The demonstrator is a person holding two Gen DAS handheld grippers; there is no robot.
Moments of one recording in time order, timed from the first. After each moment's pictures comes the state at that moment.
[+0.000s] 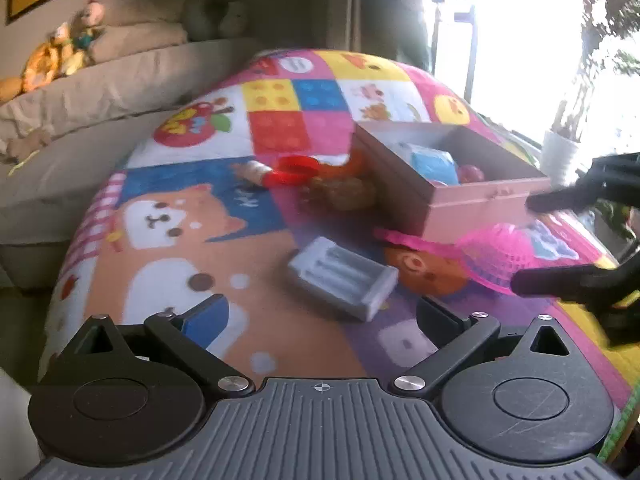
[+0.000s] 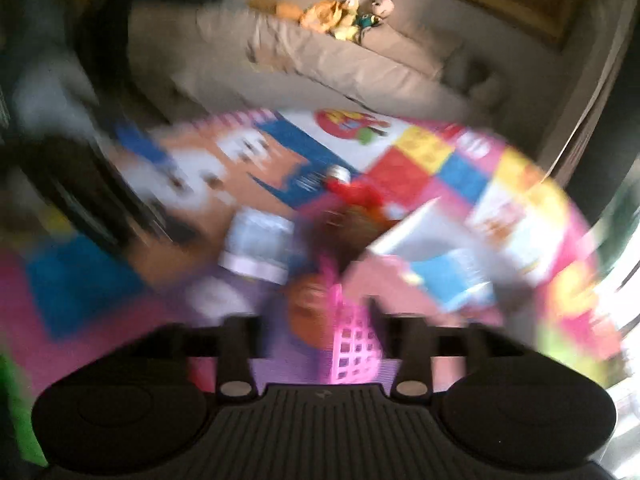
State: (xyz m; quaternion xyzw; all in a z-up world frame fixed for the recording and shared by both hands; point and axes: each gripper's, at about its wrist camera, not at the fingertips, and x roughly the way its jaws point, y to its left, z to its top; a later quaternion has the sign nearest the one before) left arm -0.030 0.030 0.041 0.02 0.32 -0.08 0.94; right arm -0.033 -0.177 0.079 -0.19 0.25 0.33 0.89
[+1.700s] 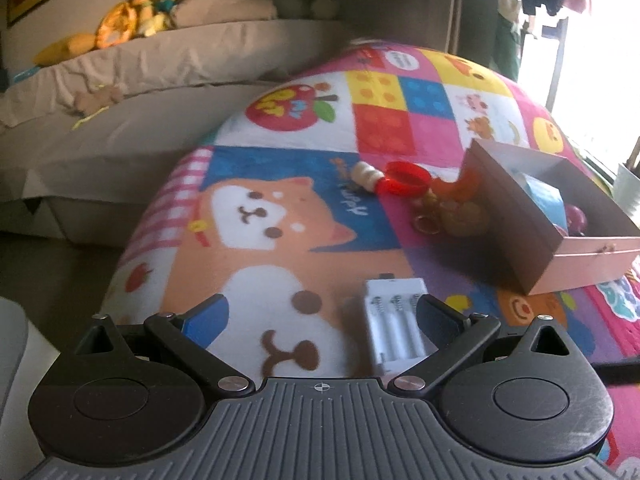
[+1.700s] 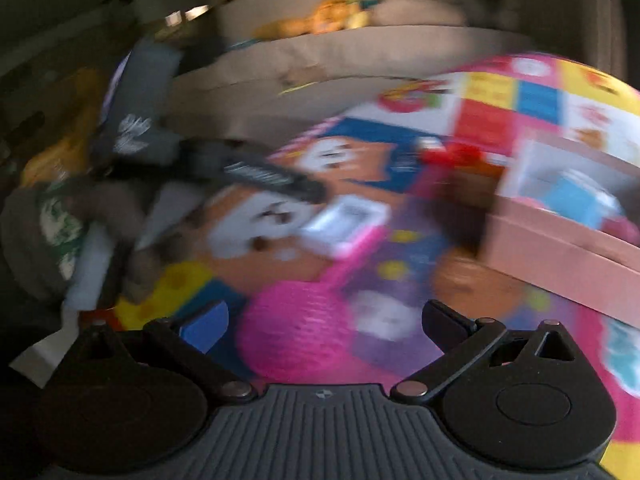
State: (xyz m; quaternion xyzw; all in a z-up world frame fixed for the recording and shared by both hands) left arm 0.007 0.089 0.046 -0.03 0.34 0.04 0.94; right arm -0.036 -0.121 0.034 -0.09 0.33 0.41 0.84
